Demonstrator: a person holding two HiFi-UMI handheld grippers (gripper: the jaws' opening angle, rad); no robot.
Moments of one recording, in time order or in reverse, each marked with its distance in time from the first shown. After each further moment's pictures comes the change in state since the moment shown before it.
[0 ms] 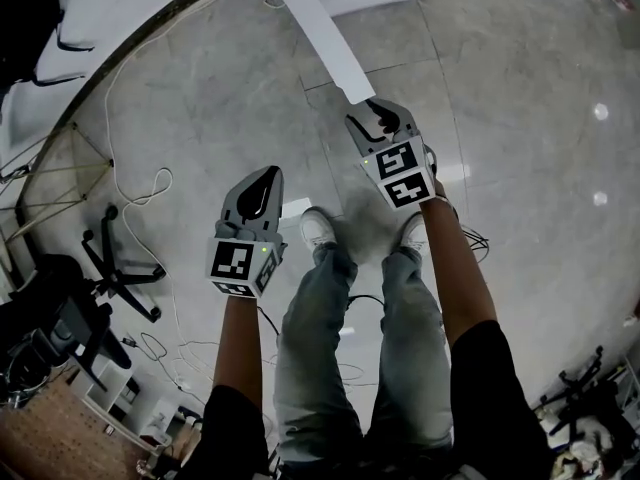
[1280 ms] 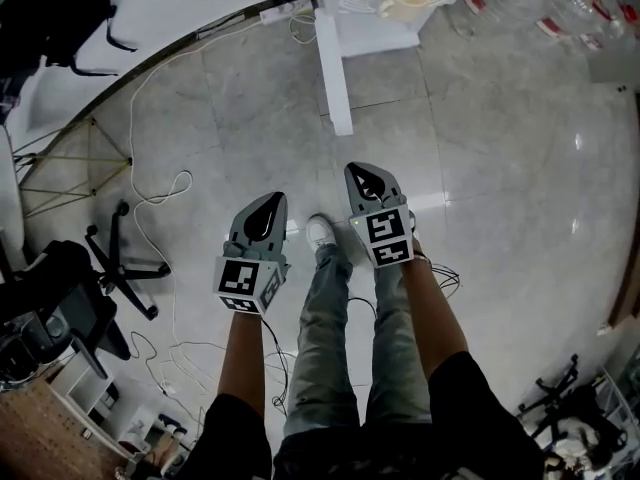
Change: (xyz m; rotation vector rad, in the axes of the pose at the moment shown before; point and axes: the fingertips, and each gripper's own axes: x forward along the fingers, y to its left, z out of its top) left arm -0.132 0.012 0.095 -0.102 -0.037 0.014; right arm -0.113 0.115 0.111 0.091 -0.044 -0.025
